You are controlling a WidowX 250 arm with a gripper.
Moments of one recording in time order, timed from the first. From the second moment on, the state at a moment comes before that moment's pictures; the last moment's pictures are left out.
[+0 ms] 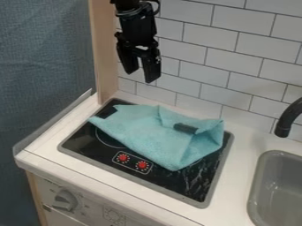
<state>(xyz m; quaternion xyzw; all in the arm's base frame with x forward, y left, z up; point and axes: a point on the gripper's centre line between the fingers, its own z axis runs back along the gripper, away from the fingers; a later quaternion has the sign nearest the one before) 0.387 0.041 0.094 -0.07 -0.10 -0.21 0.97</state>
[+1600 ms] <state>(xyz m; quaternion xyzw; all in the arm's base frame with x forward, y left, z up) 0.388 0.001 -0.025 -0.02 0.02 -0.27 0.96</state>
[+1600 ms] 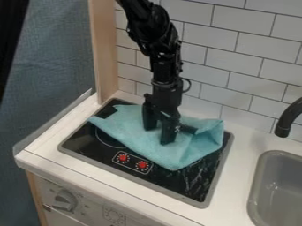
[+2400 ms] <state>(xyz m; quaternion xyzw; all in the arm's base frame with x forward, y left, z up) 0.363 -0.038 -0.031 -0.03 -0.01 -0.27 0.96</state>
